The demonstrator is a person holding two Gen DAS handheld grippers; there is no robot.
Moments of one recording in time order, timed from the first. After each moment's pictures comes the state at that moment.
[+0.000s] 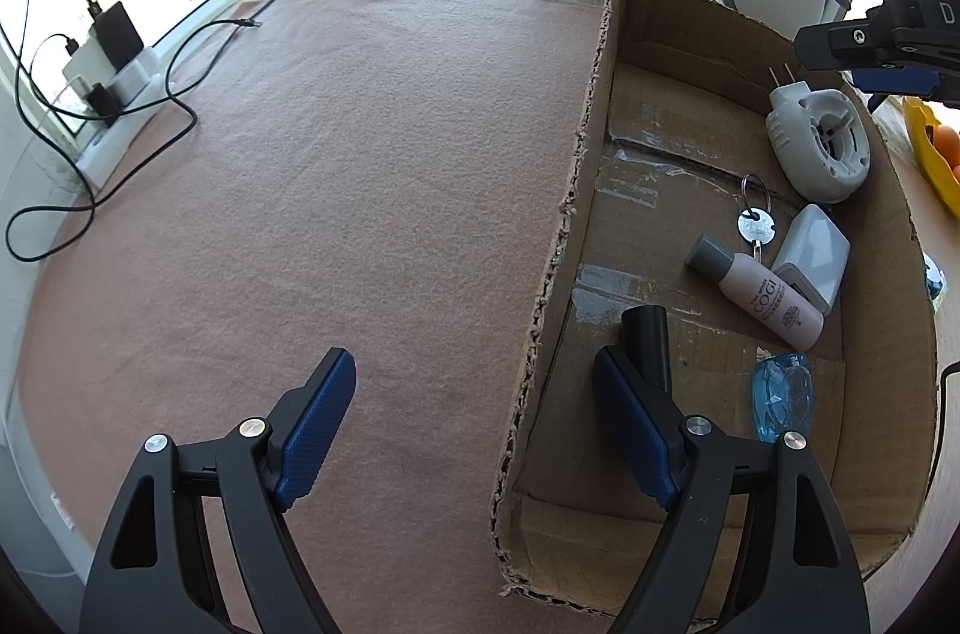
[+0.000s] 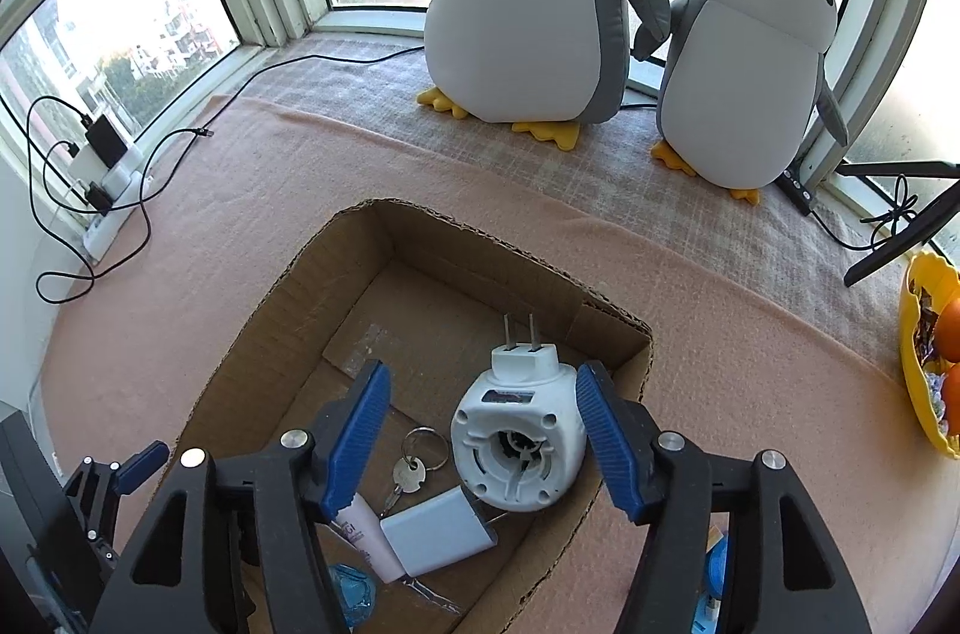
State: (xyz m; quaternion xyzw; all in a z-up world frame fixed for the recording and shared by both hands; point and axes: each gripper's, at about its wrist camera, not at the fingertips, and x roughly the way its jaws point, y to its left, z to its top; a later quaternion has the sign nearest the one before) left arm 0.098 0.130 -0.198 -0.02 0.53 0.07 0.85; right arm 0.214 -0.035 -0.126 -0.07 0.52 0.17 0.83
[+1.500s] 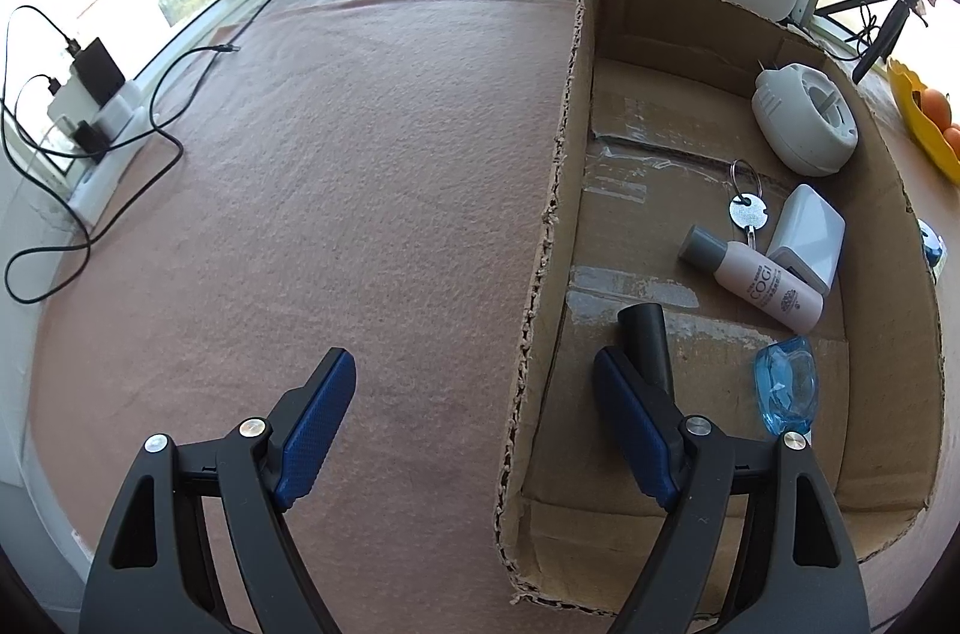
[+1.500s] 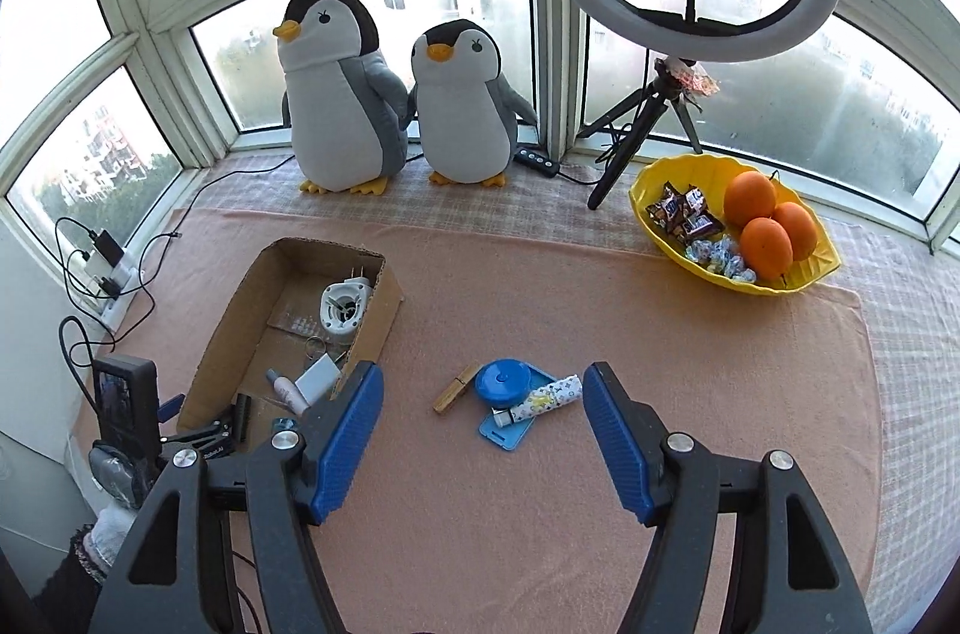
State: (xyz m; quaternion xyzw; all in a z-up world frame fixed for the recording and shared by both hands) left arm 0.102 0.123 -0.197 0.02 0.52 0.05 0.85; right arm 0.078 -0.211 -0.008 0.03 0.47 0.05 0.88
